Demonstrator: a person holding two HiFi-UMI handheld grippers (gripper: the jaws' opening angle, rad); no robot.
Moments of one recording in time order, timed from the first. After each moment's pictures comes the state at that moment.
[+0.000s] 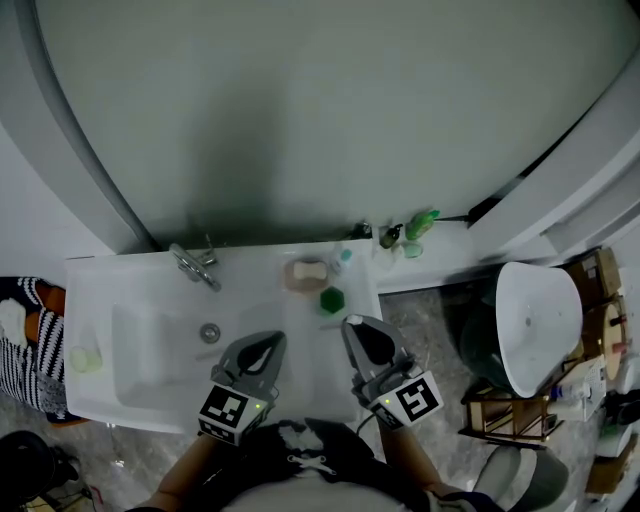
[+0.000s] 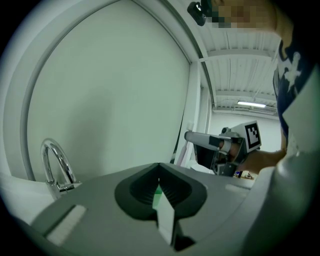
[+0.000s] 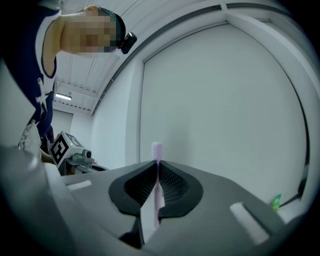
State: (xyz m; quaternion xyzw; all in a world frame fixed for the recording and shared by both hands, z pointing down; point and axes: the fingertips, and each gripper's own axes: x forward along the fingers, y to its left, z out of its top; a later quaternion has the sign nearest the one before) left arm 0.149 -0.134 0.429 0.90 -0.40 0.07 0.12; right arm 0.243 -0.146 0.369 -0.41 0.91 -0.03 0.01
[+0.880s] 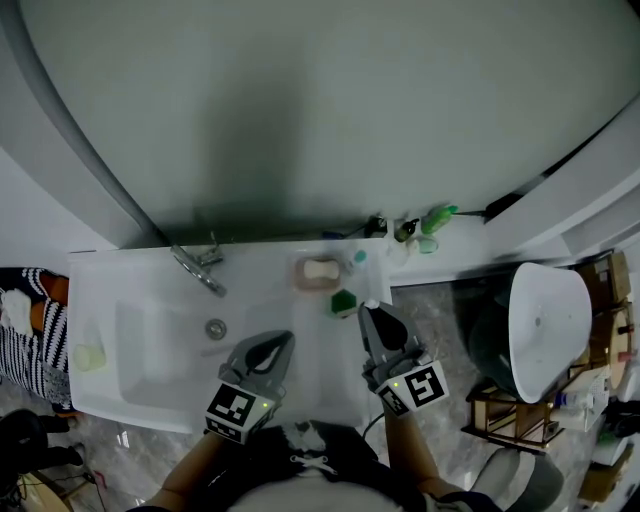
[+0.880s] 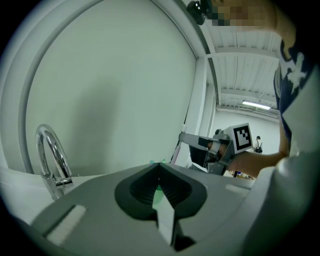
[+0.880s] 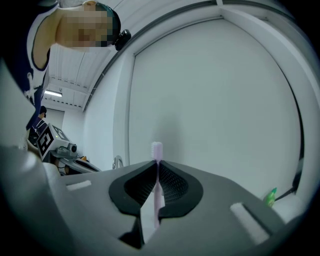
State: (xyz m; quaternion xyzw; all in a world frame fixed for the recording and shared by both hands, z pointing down) left arm 0.149 -0.161 0.455 0.90 -0.40 0.09 0.16; right arm 0.264 -0.206 0.409 -0.44 0.90 -0.06 -0.01
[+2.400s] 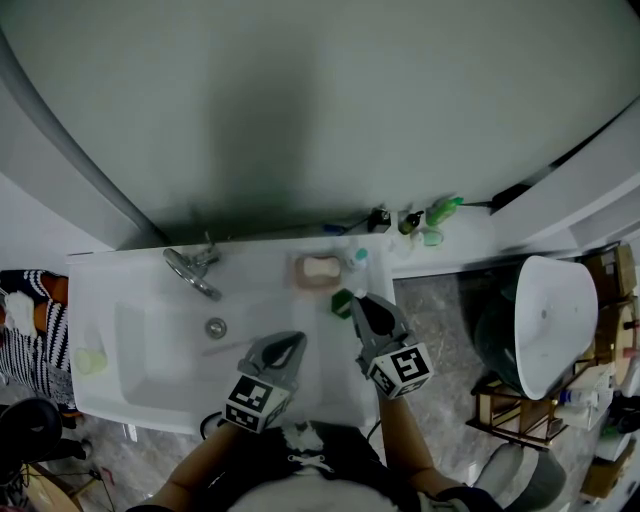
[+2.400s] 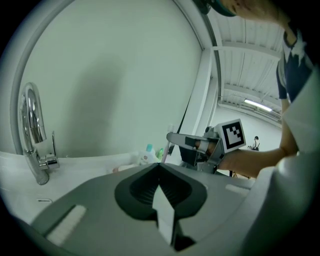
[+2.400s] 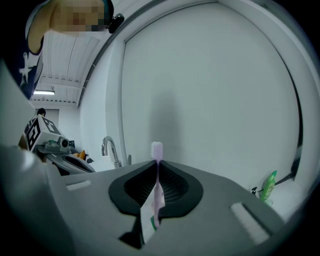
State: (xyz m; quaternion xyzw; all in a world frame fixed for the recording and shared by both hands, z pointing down) left arm 0.178 -0.172 0.523 0.89 -0.39 0.12 0.20; right arm 0.270 -0.241 0.490 -0.44 0.89 -0.11 -0.06
